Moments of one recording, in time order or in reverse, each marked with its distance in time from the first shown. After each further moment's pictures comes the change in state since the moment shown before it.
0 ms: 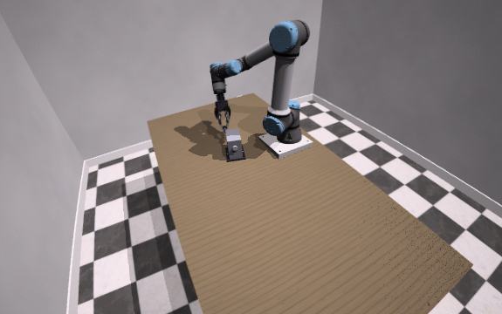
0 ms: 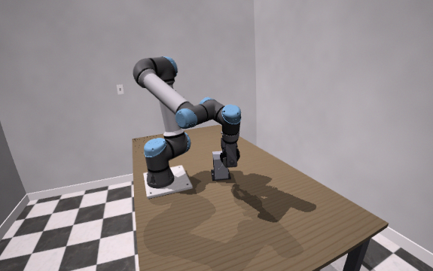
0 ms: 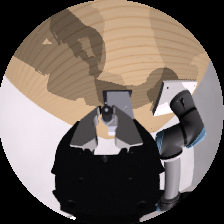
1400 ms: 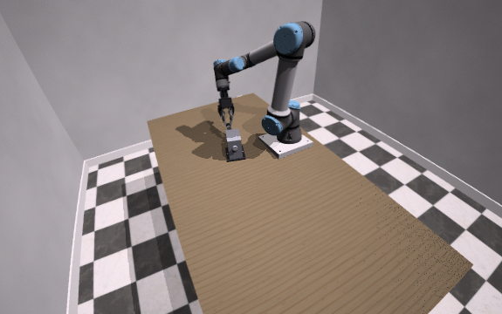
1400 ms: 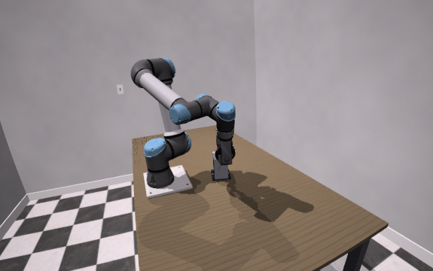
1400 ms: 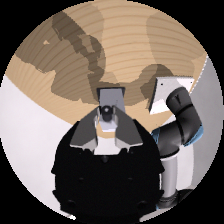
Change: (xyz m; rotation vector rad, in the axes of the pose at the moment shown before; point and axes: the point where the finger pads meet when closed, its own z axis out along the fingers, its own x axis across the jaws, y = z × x) arm 0.022 0.007 -0.013 0.000 0.001 0.000
